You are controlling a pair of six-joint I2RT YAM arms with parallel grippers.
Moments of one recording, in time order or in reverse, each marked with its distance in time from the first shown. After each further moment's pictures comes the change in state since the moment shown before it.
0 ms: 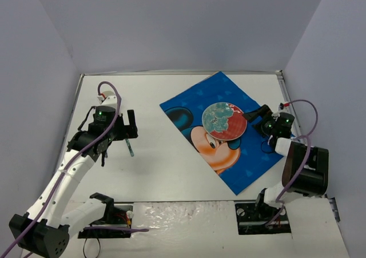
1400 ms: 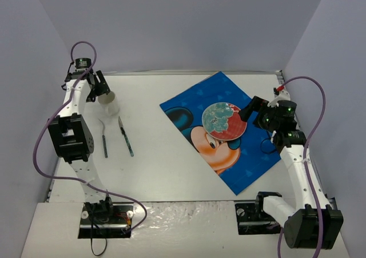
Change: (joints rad) left arm 0.473 1.009 0.841 -0.061 0.043 0.008; right arm 0.236 -0.472 0.290 -0.770 0.223 -0.291
